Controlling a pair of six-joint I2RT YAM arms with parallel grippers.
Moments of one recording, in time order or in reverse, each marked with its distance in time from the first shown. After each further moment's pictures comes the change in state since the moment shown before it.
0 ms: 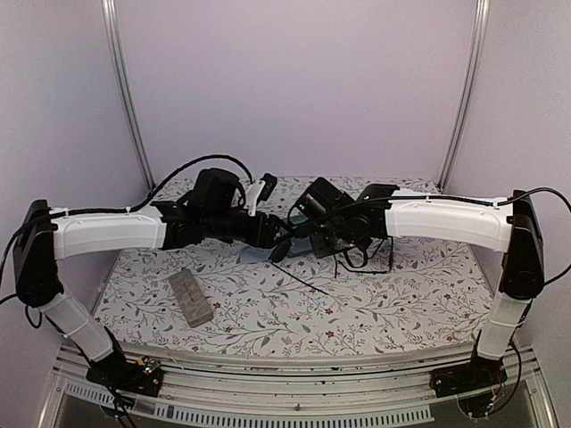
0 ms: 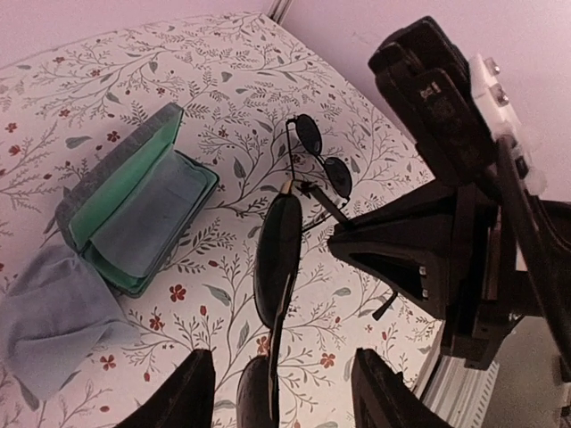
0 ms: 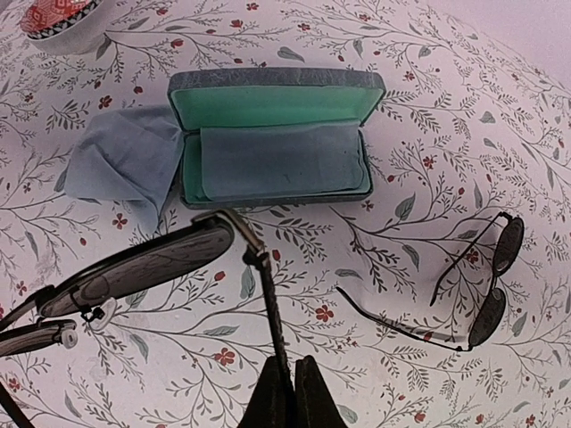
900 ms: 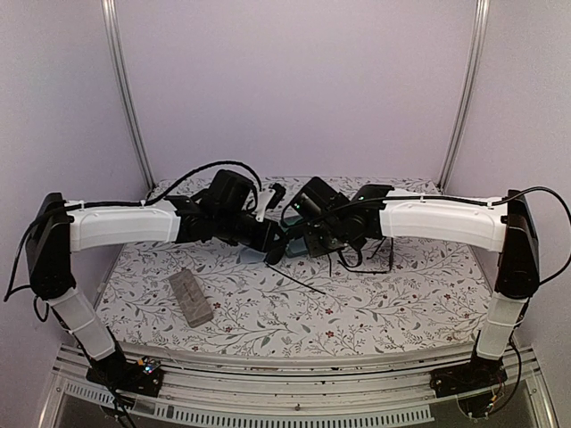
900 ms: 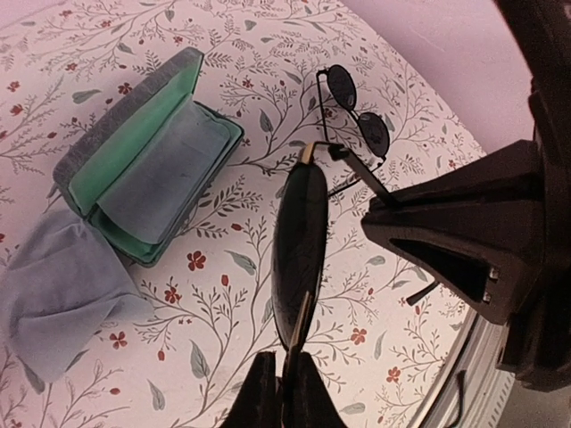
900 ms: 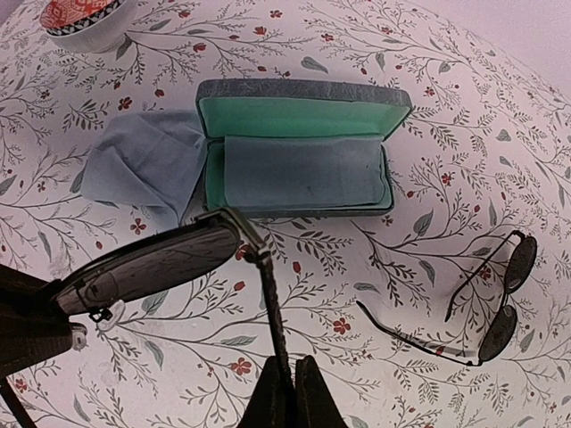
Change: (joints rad) left arm -0.004 0.111 0.111 -0.168 -0.025 0.038; right arm 0.011 0.032 0.035 0.034 -0.012 -0.042
